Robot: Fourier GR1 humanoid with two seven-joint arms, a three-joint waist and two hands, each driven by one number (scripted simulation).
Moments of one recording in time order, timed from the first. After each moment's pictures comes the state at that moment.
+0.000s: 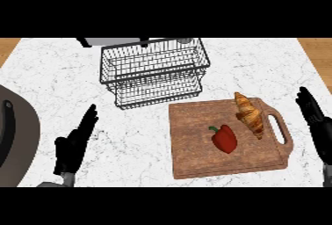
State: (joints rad) left arm -0.01 0.28 -0.23 -1.39 0.13 0.20 -0.02; right arm -0.03 -0.47 -0.02 -1.41 -0.09 -0.04 -0.17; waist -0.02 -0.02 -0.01
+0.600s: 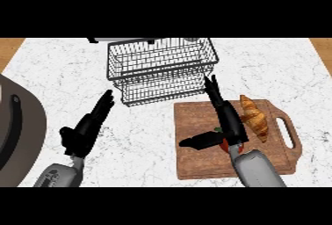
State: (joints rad) left arm -0.14 0.25 -0.24 -1.36 0.17 0.06 -0.09; right arm -0.28 -0.10 0.32 -1.37 0.03 -0.19 0.00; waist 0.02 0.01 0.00
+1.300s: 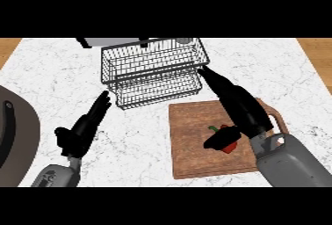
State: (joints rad) left arm -0.13 0.25 -0.21 -1.34 0.18 0.03 -0.10; right arm -0.47 -0.41 0.49 -1.65 0.37 0.05 0.43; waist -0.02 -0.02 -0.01
